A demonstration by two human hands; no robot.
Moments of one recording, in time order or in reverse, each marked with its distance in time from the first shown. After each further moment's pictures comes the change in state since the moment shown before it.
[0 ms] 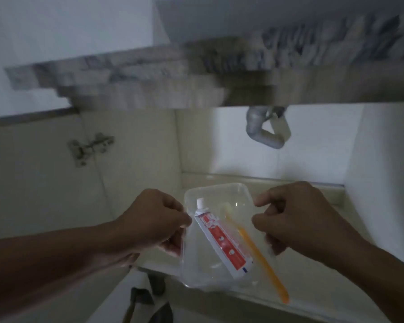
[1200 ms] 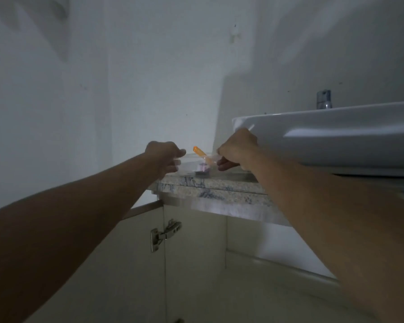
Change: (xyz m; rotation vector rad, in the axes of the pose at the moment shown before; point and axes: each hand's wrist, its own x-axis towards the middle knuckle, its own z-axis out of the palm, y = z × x) left_hand 0.077 0.152 -0.230 -0.469 0.529 0.175; right_hand 0.215 -0.292 0.012 0.258 0.115 -0.194
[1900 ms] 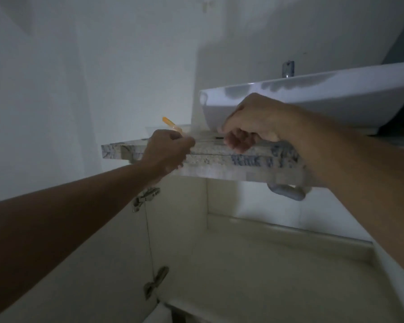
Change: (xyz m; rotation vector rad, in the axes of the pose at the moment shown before) left_hand -0.127 -0.025 0.052 0.414 -0.098 0.433; right_hand -0.116 0.003 -0.130 -0.163 -0.274 -0.039
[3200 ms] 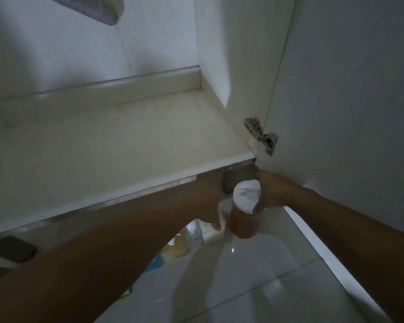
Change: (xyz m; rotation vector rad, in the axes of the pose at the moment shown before) left_hand -0.365 -0.185 0.479 0.594 -1.561 0.454; right_hand -0.361 0.517 0.074 -0.525 -0.083 1.152
